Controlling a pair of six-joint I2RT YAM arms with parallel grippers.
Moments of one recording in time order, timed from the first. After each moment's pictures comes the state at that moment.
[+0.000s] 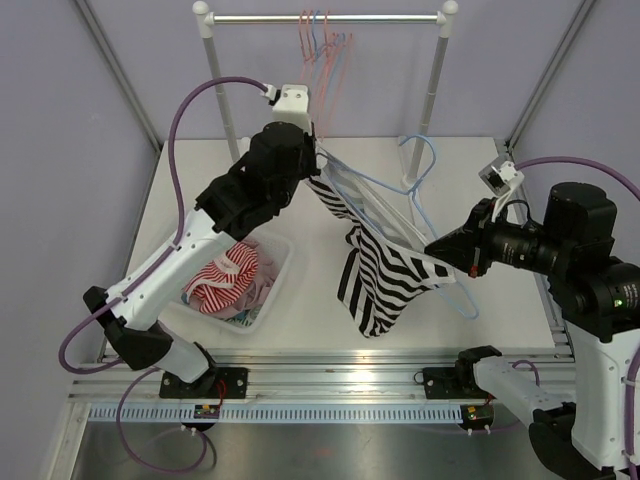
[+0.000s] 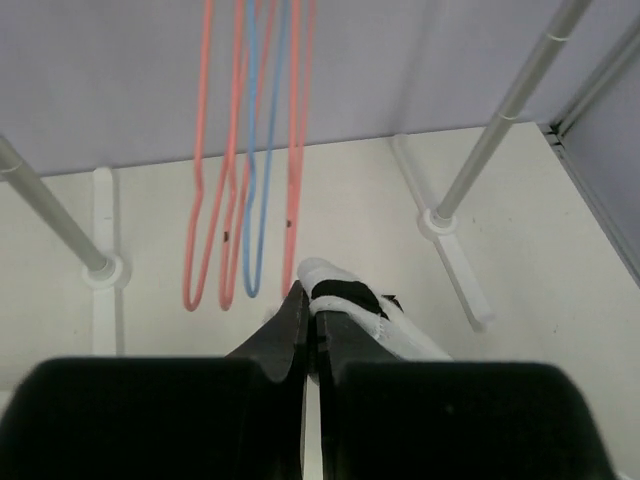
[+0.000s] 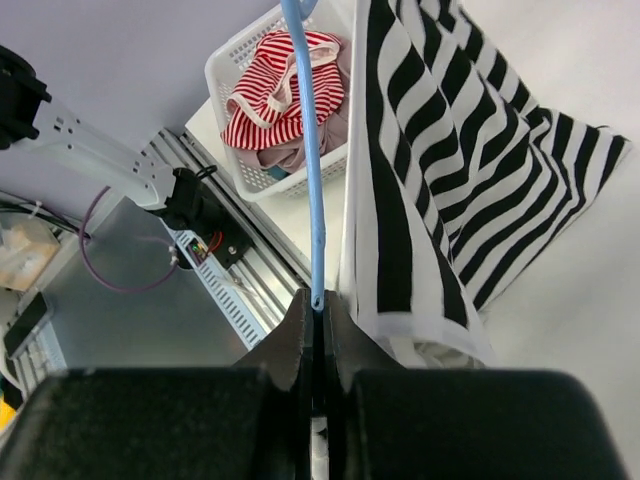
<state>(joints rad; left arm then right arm) -0.87 1.50 1.80 -0.52 -0.59 -0.22 0.20 0.93 1.68 -1.20 -0.74 0.12</state>
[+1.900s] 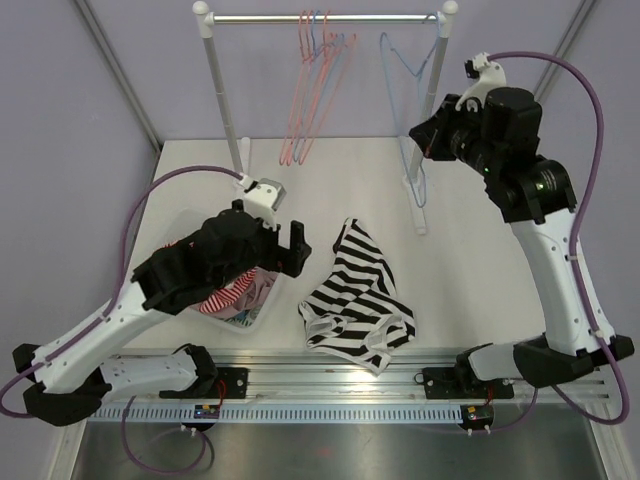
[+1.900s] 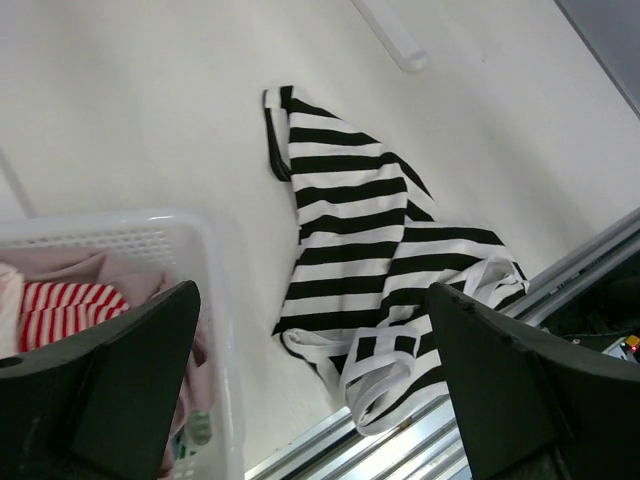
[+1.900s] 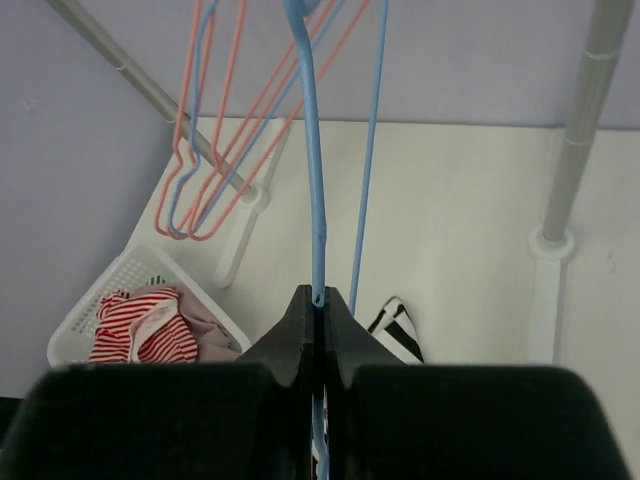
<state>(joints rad) -0.98 1.02 1.29 -0.76 -0.30 -0.36 0.34 1.34 1.86 -0.76 -0.09 0.35</state>
